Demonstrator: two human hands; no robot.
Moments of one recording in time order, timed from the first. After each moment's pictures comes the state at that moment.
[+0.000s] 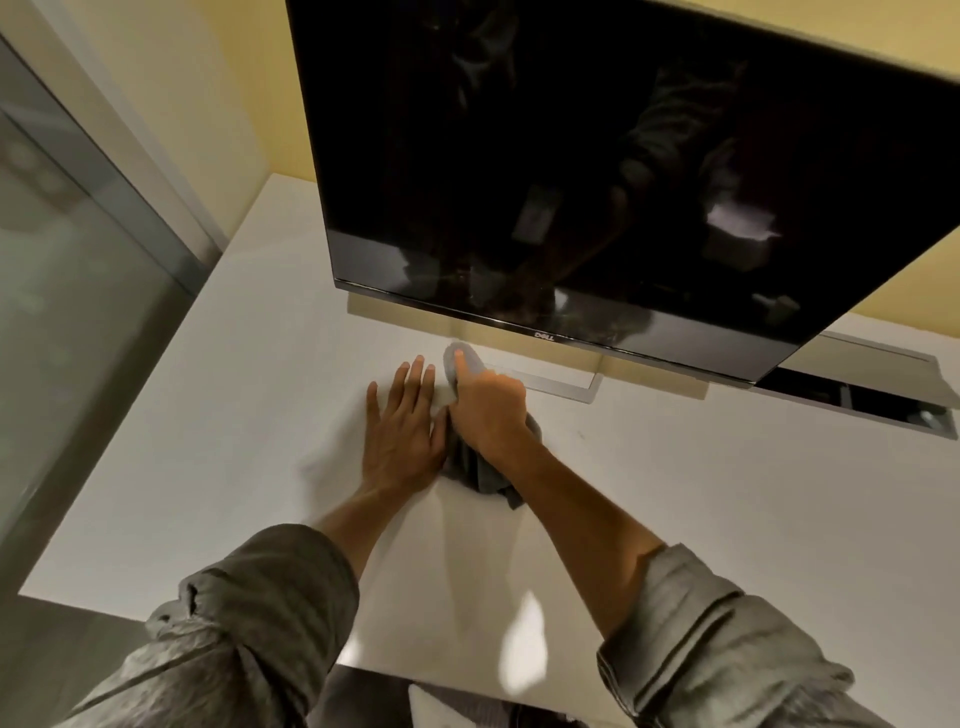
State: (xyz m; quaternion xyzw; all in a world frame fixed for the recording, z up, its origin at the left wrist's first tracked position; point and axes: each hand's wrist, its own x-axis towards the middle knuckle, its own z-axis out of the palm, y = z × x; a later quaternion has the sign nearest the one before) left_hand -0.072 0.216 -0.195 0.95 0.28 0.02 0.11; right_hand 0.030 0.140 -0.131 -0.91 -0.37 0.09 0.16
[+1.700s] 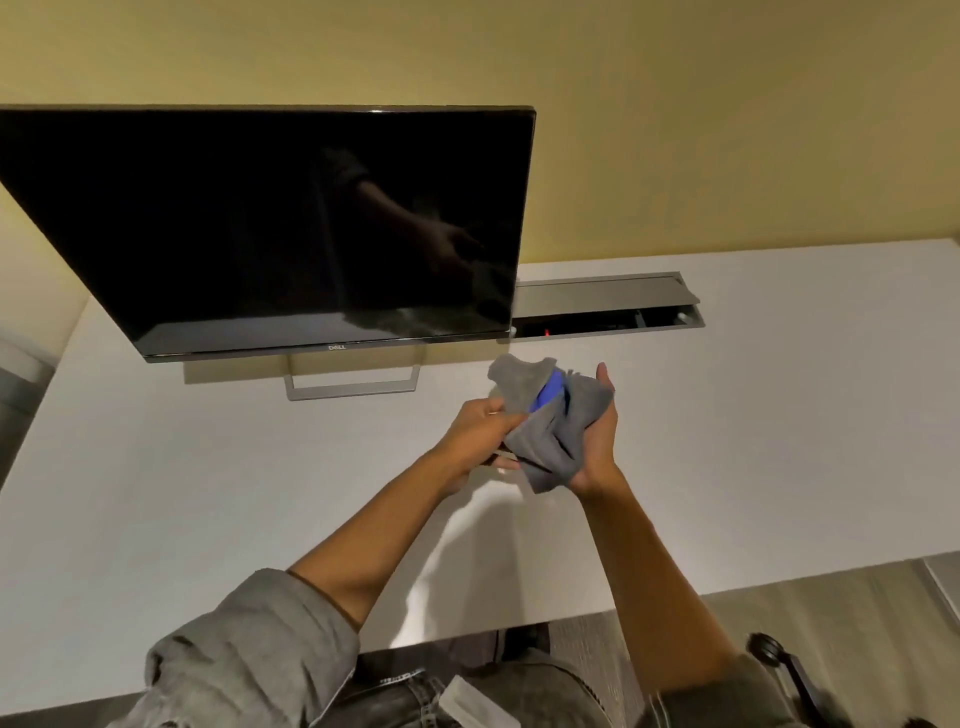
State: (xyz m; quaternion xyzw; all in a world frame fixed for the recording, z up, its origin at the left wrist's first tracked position) left_hand 0.022 -0.044 -0.016 0.69 0.23 -0.19 0.66; right_hand 0.057 -0.171 -0.005 -0.50 0.23 0.19 0.82
